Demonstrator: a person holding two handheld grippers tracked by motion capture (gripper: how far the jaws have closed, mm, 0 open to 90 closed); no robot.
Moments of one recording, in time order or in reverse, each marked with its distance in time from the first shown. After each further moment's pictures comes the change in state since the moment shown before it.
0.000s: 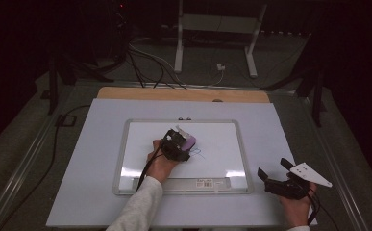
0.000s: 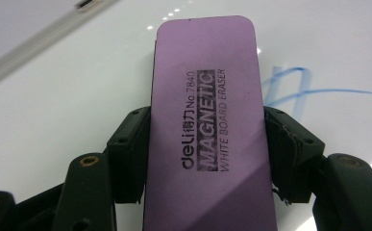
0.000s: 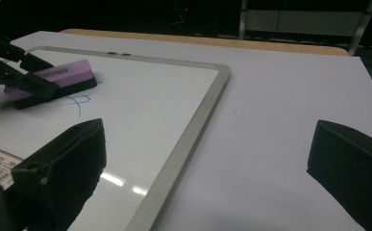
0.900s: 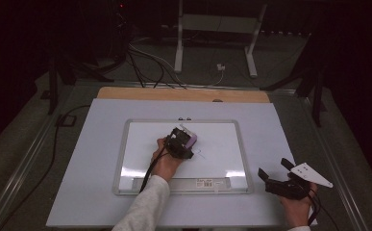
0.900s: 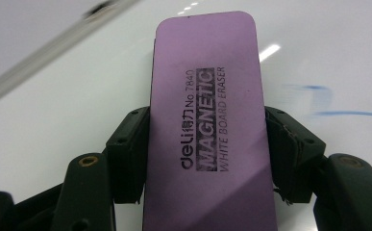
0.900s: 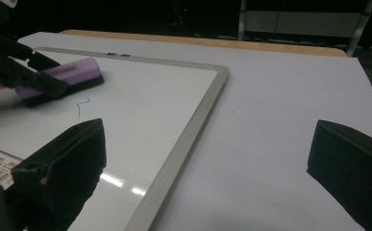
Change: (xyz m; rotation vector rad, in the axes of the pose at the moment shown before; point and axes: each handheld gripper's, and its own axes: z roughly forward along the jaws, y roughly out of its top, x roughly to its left) left arm -0.004 0.011 0.008 0.032 0.081 -0.031; right arm -0.001 0.000 -0.001 -0.002 -0.003 0.004
